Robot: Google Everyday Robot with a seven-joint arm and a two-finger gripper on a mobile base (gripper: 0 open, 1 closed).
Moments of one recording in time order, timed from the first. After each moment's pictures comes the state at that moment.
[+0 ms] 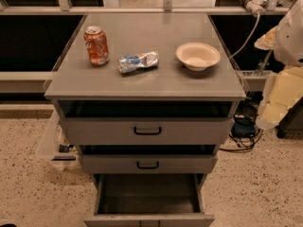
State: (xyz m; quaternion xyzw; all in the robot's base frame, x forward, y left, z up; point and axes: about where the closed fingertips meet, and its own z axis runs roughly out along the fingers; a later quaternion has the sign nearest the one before) arm 0.438 -0.217 0.976 -0.60 0.78 -0.03 0.16
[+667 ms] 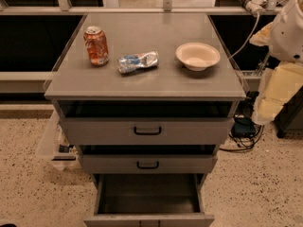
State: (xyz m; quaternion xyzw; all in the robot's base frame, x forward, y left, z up) arm 0.446 -0.211 0.979 -0.61 0.77 -0.04 0.17
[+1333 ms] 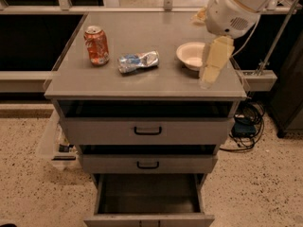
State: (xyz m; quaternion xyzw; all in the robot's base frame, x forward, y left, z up) arm 0.550 -0.126 0.970 -0.70 0.68 0.03 0.22
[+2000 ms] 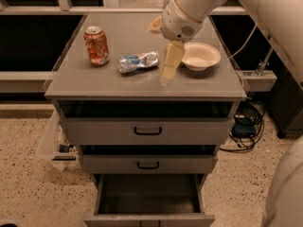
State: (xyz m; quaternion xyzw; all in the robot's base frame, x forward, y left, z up) arm 0.615 -0.031 0.927 -0.75 0.60 0.11 0.25
